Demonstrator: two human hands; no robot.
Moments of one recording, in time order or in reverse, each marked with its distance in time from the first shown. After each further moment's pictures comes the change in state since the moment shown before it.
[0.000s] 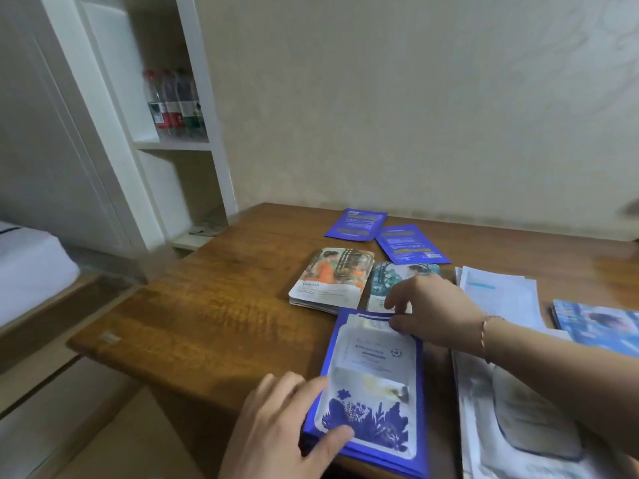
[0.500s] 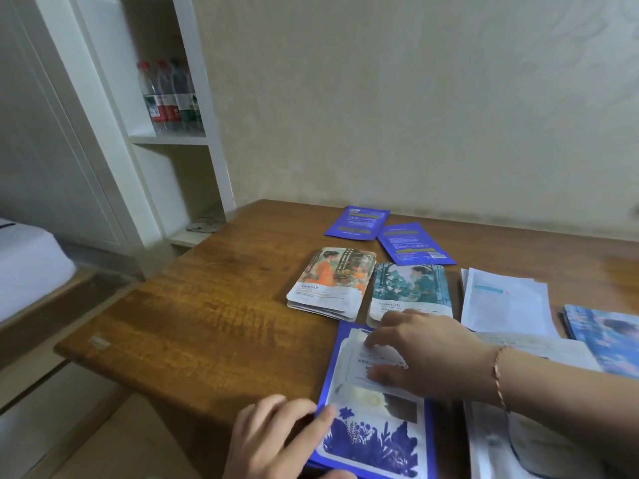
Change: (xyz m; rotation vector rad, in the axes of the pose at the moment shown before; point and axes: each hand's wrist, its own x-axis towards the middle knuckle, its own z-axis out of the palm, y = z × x) left_hand -0.013 -0.010 0.023 0.098 0.226 0.203; right_hand -0.023 -0.020 0.008 -0.202 -0.211 -0.261
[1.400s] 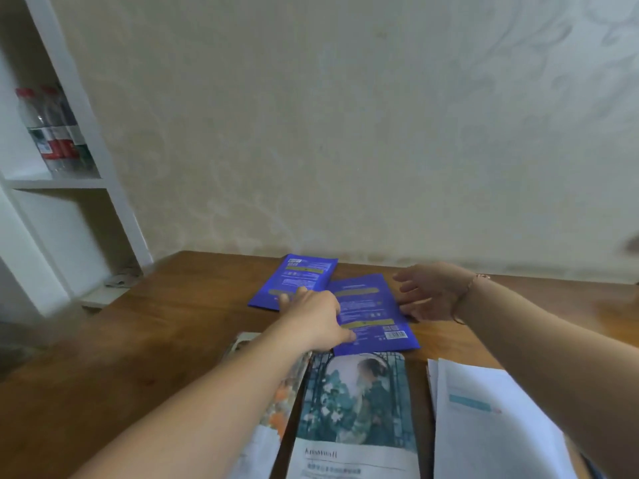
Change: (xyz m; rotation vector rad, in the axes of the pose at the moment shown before) left_hand 0.345 -0.033 0.180 0.108 -0.808 -0.330; right_hand 0.155 0.269 -0.009 1.460 0.054 0.942
